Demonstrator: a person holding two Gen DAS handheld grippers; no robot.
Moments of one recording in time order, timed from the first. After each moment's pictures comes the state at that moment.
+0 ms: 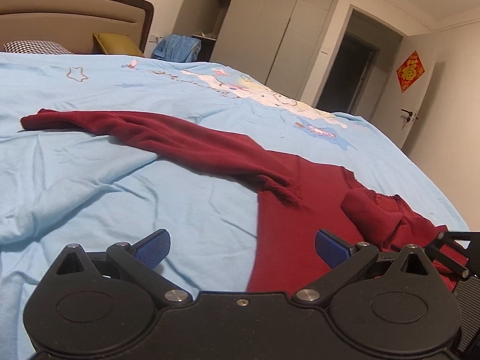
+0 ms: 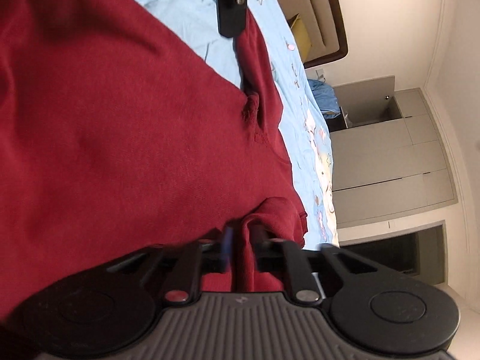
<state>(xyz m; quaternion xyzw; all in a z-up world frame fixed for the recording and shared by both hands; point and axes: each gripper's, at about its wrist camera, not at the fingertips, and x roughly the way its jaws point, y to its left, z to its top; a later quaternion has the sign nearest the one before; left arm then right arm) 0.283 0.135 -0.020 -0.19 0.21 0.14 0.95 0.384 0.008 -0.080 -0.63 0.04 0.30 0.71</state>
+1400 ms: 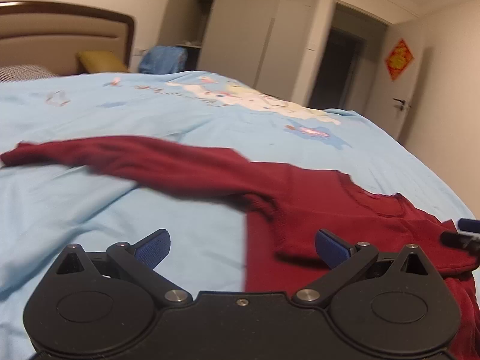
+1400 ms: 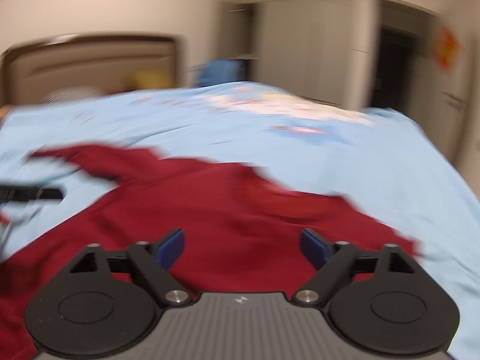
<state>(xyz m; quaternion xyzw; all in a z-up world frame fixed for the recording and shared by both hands) 0.328 0.125 -0.010 -0.14 0.21 0.12 0.96 0.449 -0.132 0.020 -0.08 0.25 0.28 0.92</state>
